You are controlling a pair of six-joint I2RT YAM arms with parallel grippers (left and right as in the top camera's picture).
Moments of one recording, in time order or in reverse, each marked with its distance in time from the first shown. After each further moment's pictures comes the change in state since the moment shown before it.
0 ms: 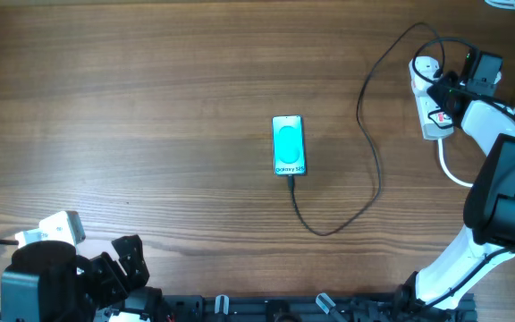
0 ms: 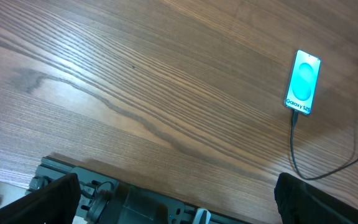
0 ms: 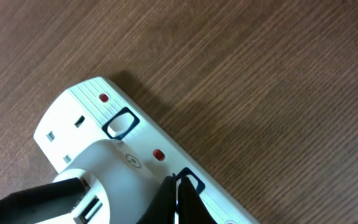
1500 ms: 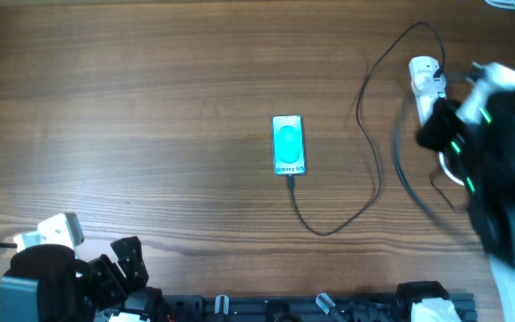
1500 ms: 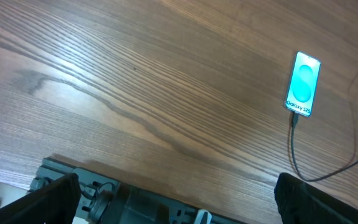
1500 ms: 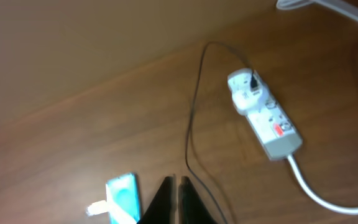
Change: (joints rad) left arm 0.000 -0.013 -0.002 -0.001 -0.006 0.000; right arm 0.353 -1.057 0.016 -0.745 0.031 -0.138
